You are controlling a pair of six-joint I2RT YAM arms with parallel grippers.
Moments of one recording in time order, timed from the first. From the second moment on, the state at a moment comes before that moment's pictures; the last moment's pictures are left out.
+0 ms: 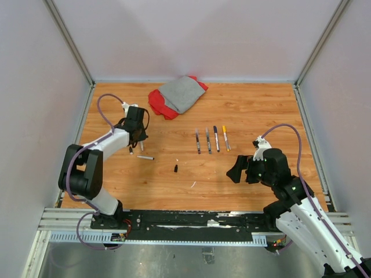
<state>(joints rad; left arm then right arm) -0.22 1.61 0.91 -0.24 -0.30 -0.44 0.44 0.54 0.51 -0.64 -0.18 0.43</state>
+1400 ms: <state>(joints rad) -0.94 1.13 0.75 0.24 -0.07 -0.75 0.87 0.72 0.34 0.35 -0.04 0.70</state>
